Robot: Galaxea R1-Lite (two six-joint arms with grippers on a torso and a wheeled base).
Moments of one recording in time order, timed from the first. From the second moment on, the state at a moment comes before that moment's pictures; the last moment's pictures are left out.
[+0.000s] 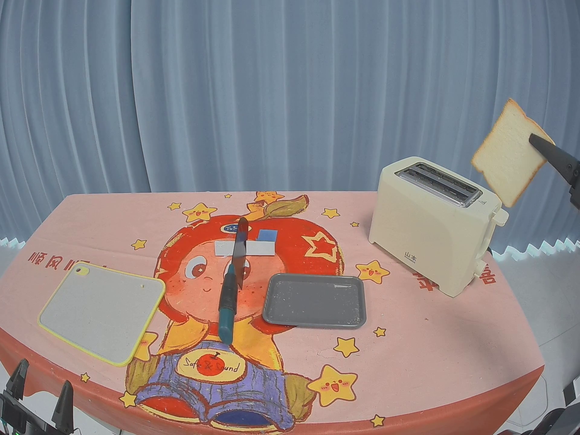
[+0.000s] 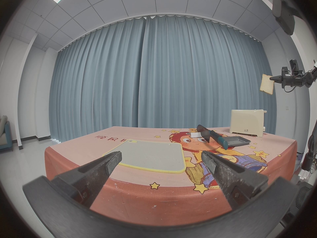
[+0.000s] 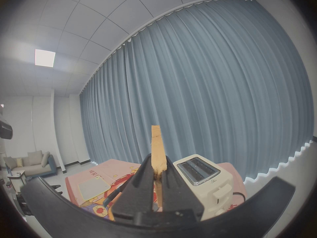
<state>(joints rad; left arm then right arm) -0.01 0.02 -0.02 0.00 0.03 -0.01 0.28 1.10 -0.74 -0.42 0.17 0.24</state>
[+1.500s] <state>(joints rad) -0.01 0.02 -0.02 0.00 0.03 -0.01 0.39 1.01 -0.66 -0.42 0.19 0.25</state>
